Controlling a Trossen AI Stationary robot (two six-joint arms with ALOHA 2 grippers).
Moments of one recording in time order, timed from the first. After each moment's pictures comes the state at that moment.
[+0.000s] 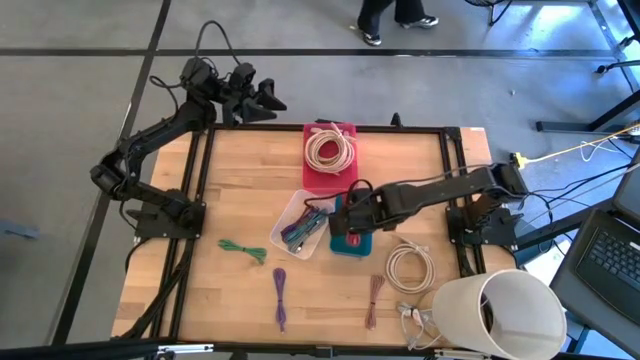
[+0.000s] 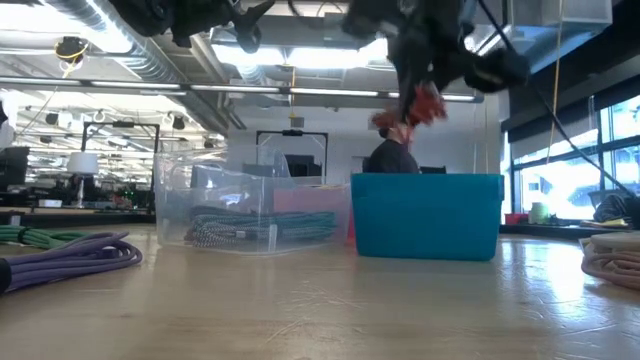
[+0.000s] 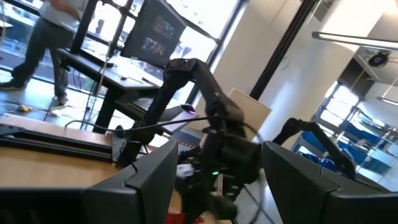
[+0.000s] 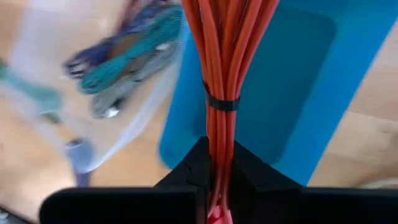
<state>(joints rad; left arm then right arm) 0.93 1.35 1.07 0.70 1.30 -0.85 0.20 1.73 1.42 -0.94 0.14 1.58</state>
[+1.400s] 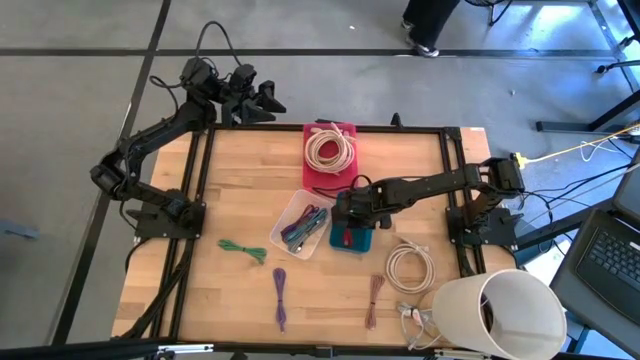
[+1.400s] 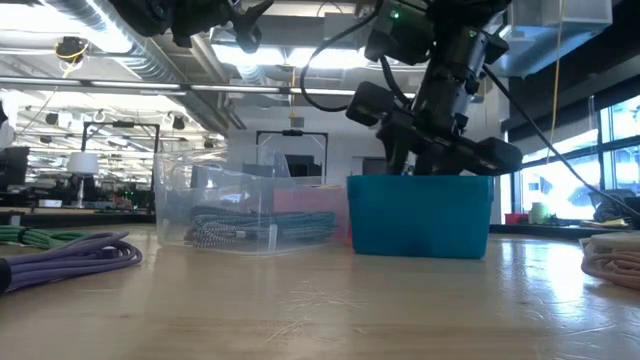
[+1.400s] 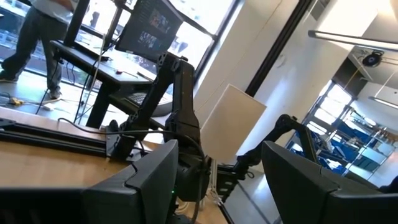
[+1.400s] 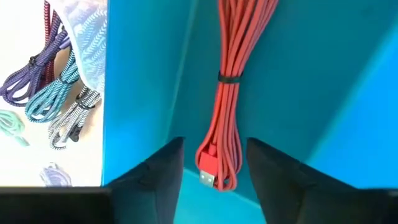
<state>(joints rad) 0.93 1.35 1.07 0.70 1.33 -0.88 0.05 1.73 1.07 -0.52 -0.07 1.53</state>
